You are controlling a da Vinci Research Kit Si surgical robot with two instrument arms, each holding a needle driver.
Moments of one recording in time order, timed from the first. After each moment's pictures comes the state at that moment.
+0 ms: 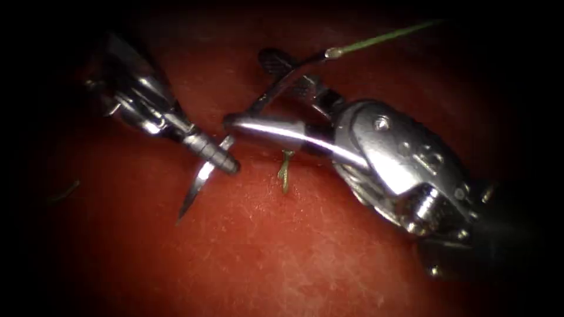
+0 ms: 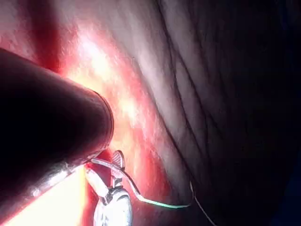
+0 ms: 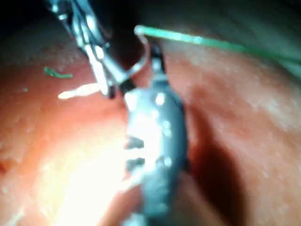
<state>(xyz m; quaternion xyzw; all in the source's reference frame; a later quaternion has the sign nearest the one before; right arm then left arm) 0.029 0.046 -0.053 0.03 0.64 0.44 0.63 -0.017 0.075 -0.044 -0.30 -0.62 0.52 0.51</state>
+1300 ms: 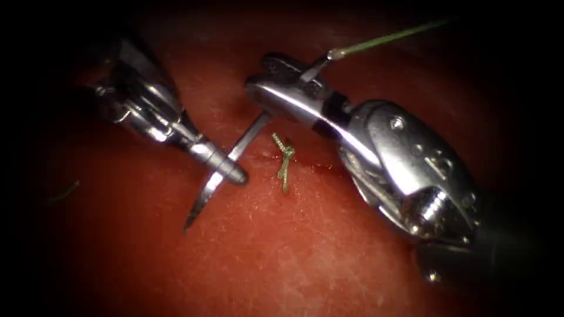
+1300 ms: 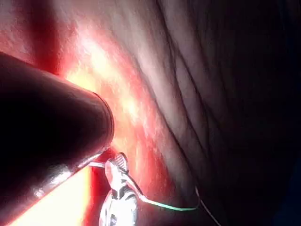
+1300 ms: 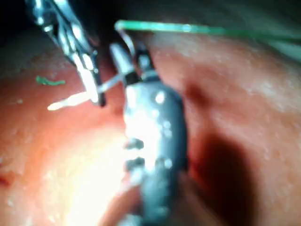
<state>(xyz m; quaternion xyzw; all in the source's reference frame) 0.027 0.047 -0.053 0.03 0.64 0.47 0.60 -0.019 0.074 -0.044 -0.34 -0.62 0.53 0.47</state>
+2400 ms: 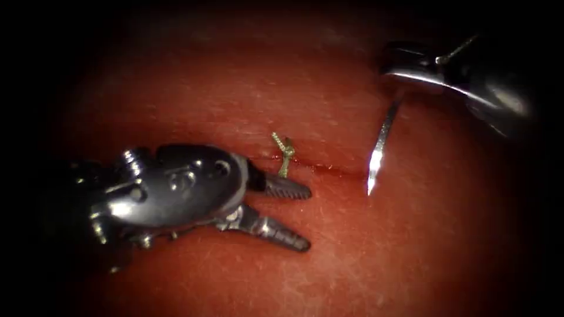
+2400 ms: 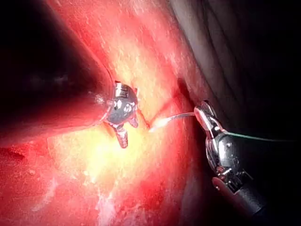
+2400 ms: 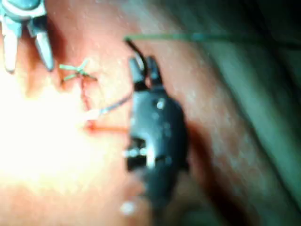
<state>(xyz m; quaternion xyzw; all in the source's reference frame) 0.018 0.052 -0.050 -0.03 0.61 0.25 0.75 -0.024 0.067 -0.041 -0.44 -0.31 0.81 0.23</state>
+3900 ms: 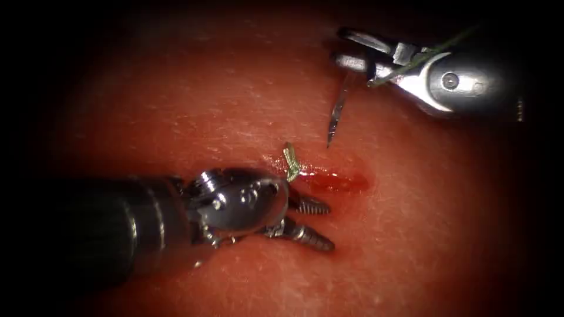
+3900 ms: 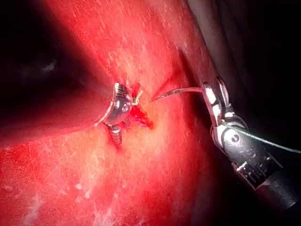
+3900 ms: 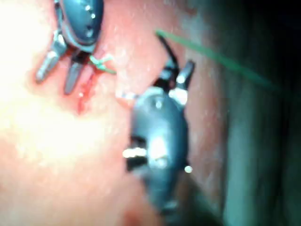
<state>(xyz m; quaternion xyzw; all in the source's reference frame) 0.023 0.051 -0.050 -0.16 0.63 0.13 0.75 -0.027 0.065 -0.032 -0.37 -0.32 0.83 0.27</state>
